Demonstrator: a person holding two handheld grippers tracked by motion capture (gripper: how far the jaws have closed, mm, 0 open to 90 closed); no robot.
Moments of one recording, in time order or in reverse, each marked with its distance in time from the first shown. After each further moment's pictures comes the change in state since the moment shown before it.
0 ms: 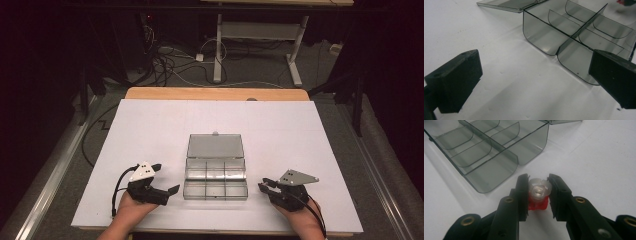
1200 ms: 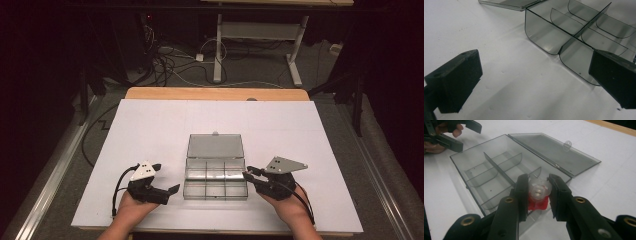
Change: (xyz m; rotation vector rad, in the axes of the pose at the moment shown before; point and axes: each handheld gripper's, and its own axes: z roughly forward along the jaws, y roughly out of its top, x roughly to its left) left arm 0.000 0.001 0.002 0.014 0.010 -0.009; right arm 0.020 0.055 0.008 -0.085 0.085 -0.061
